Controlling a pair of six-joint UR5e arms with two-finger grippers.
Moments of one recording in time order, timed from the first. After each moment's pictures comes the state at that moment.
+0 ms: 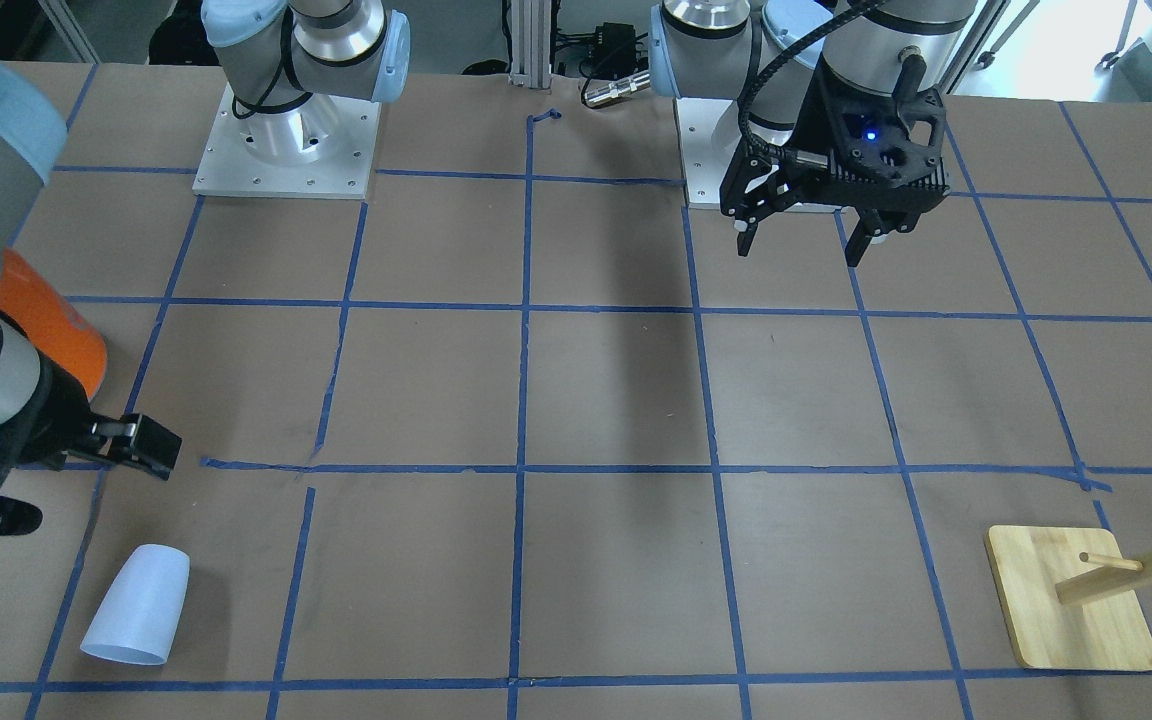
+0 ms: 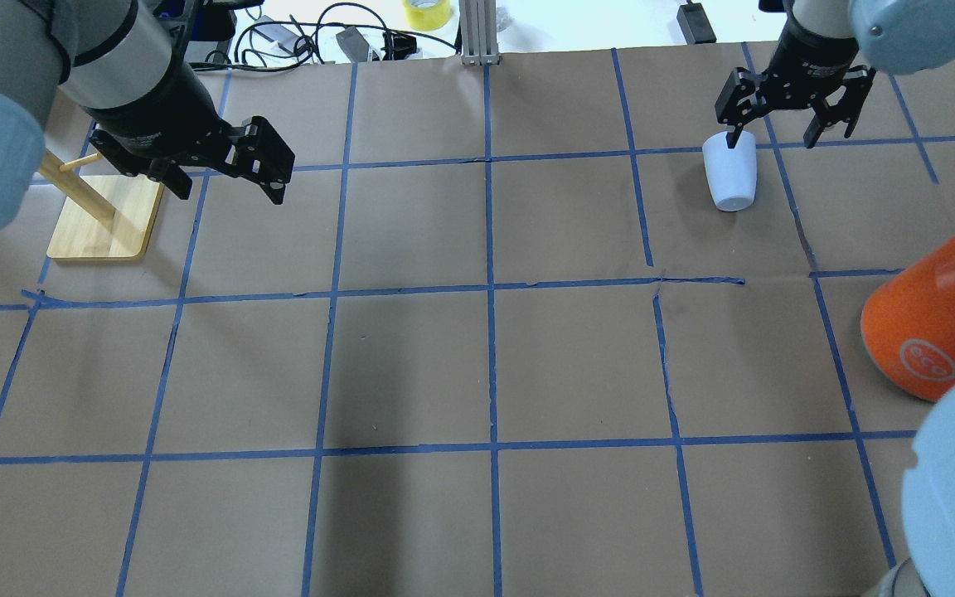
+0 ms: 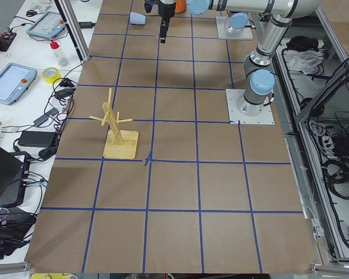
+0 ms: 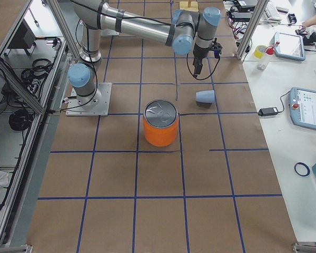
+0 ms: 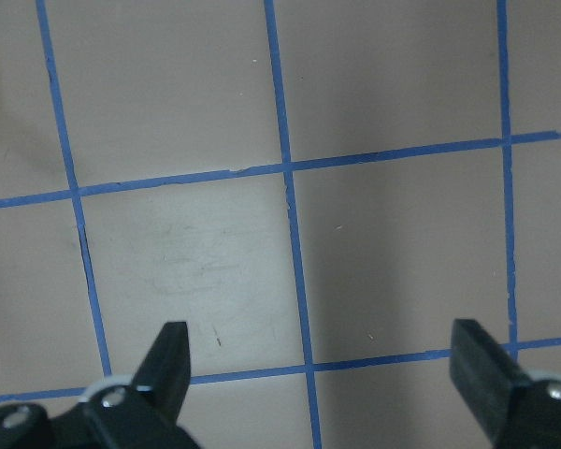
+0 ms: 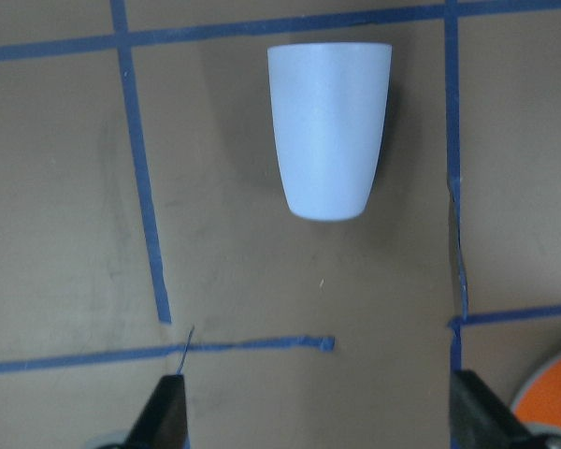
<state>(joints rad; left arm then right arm) -1.60 -1.52 -1.60 -1.49 1.58 0.08 1.40 -1.17 1.41 -1.78 -1.60 -0.09</state>
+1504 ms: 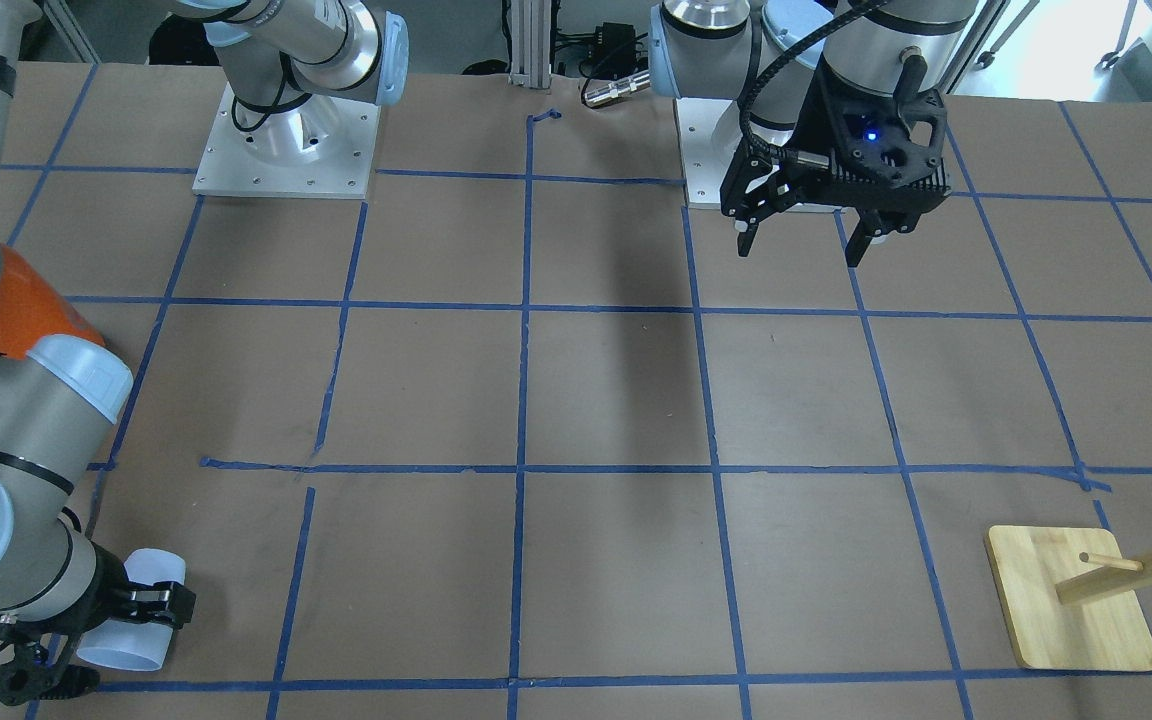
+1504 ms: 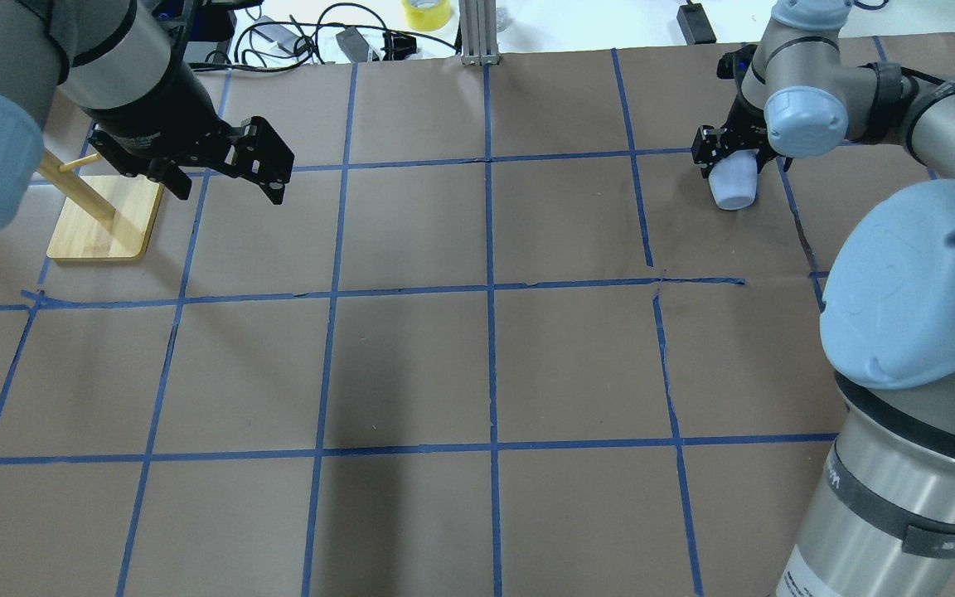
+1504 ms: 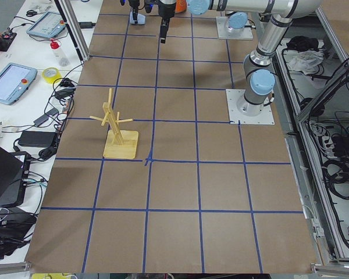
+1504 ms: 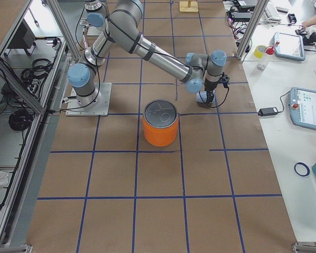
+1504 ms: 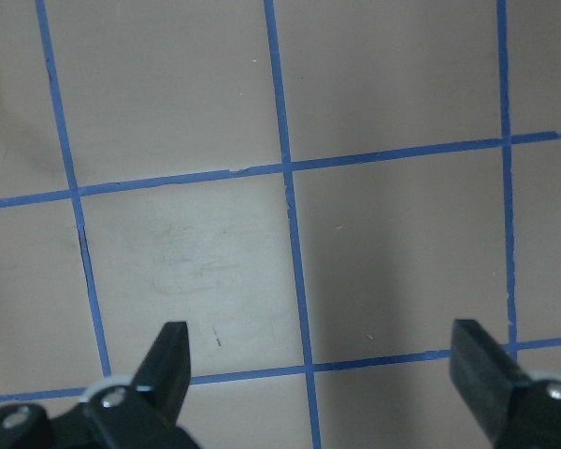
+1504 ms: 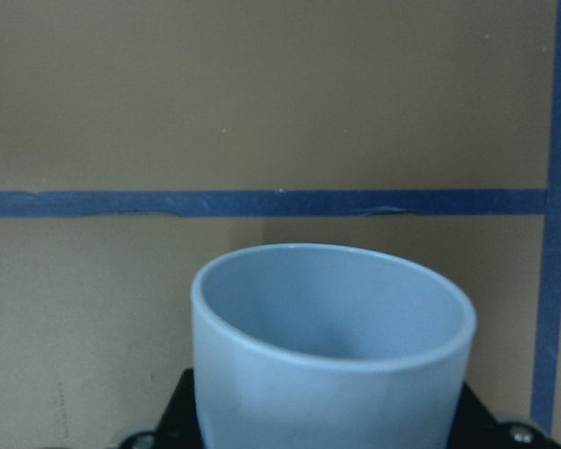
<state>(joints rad) -1.59 -1.52 -1.60 -1.49 1.58 0.08 1.38 -0.88 1.40 -2.15 -1.60 -0.20</state>
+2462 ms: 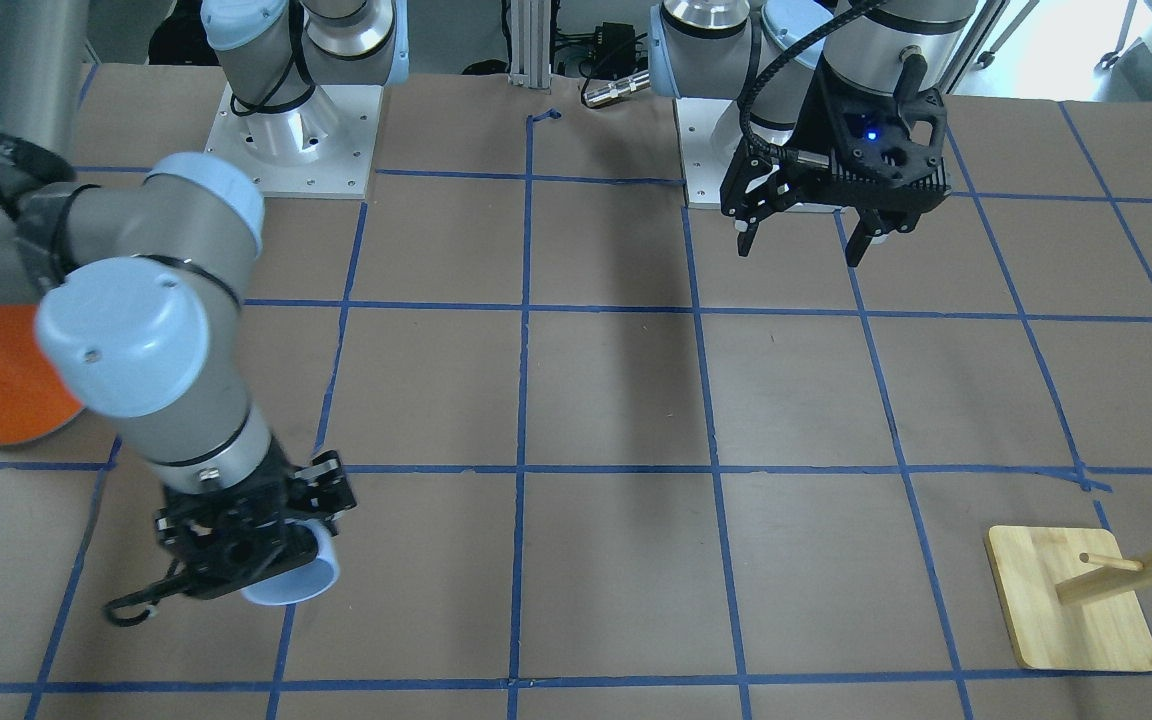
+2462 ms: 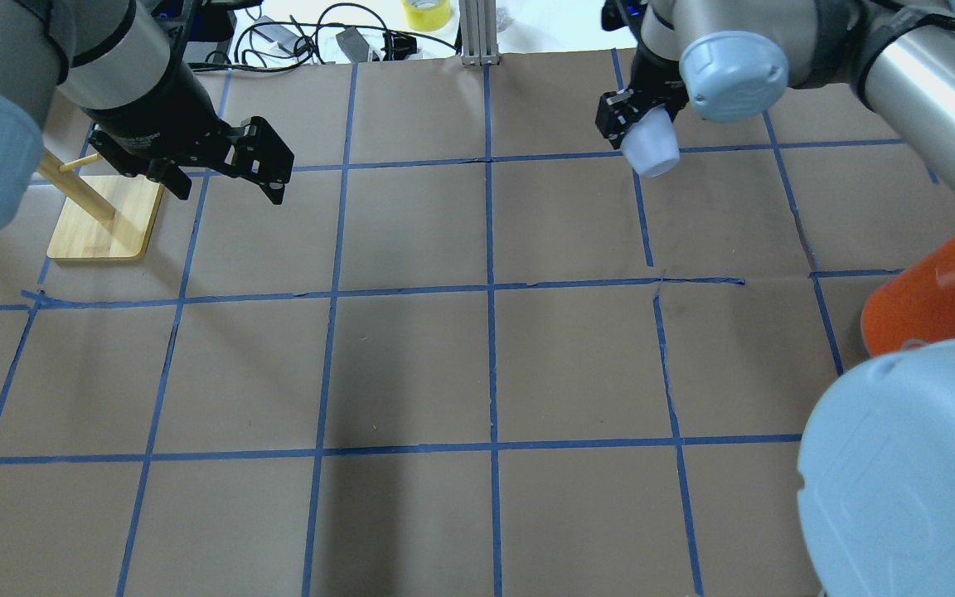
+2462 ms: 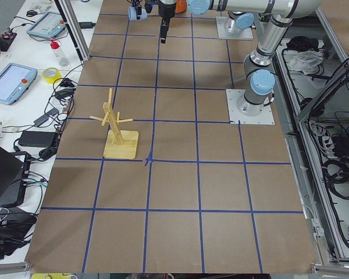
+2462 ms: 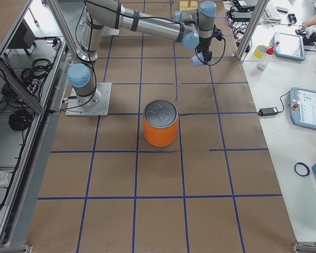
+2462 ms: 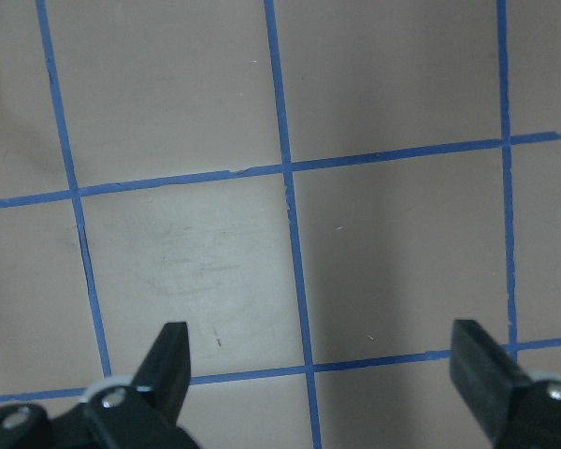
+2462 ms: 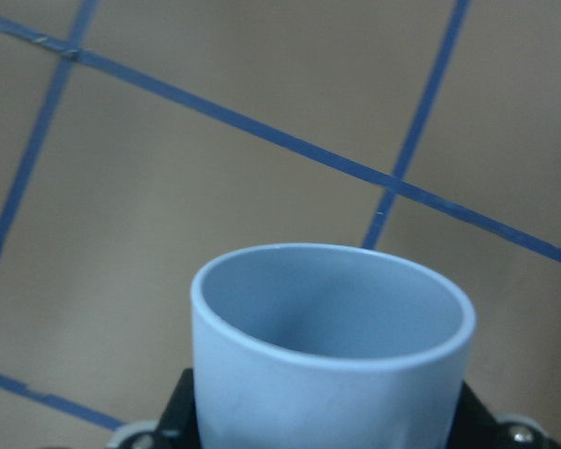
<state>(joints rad) -1.59 -1.52 -1.60 -1.49 1.58 0.08 1.68 -1.11 1.40 -1.99 -1.57 -0.37</state>
